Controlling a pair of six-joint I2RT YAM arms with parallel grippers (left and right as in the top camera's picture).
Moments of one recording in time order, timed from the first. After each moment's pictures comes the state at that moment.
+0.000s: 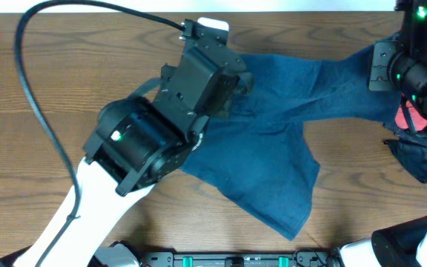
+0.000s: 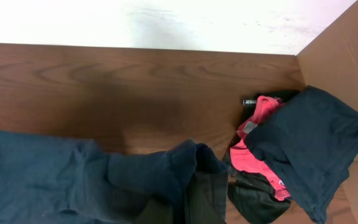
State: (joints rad) left arm -0.79 1.53 2.07 -1.28 -0.48 -0.37; right arm 0.28 1.65 2.56 -1.67 0.37 0.16
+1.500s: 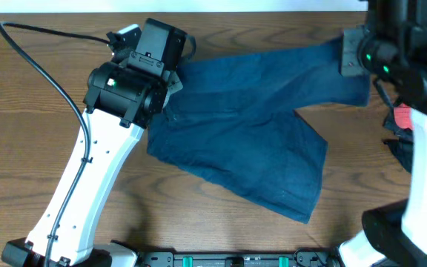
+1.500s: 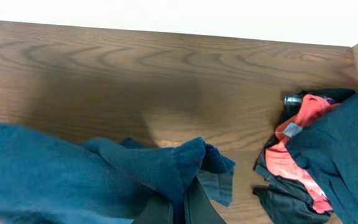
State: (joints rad) left arm -0.41 1.55 1.77 -1.23 -0.41 -0.78; right arm 0.29 1.78 2.56 -1.63 0.25 0.17
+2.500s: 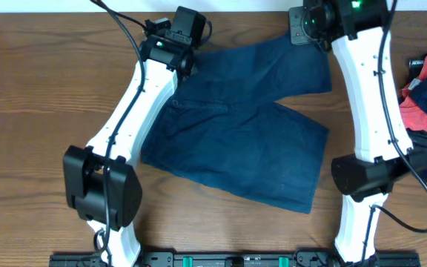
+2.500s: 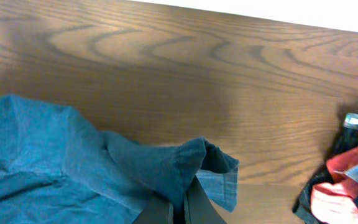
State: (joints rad) left arm -0.36 1.94 1.77 -0.96 -0.41 -0.66; right arm 0.28 2.15 2.56 -1.43 0.22 0.14
